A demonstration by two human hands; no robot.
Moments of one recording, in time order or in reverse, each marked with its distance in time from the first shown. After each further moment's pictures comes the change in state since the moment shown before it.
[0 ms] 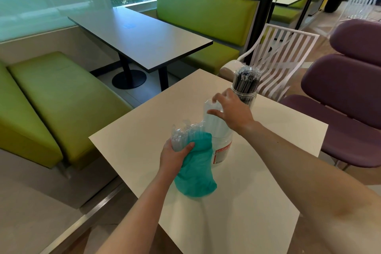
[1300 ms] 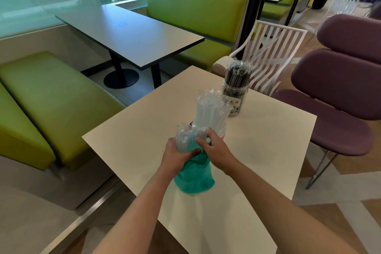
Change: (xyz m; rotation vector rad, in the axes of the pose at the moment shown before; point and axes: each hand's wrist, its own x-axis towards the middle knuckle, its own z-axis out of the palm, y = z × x) left_hand -0.009 -0.014 0.007 0.179 -0.142 0.039; right_hand -0.108 -0.061 0.035 0.967 -0.219 0.426
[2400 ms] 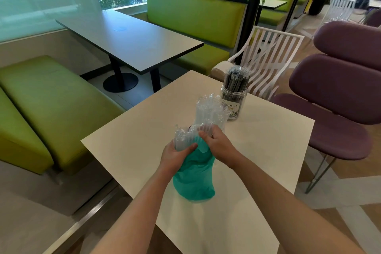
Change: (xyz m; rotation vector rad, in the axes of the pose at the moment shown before) left_hand -0.002 0.020 -0.002 -0.234 -0.042 -0.054; right_hand 0.016 -0.015 -0.016 -0.063 0.034 0.013
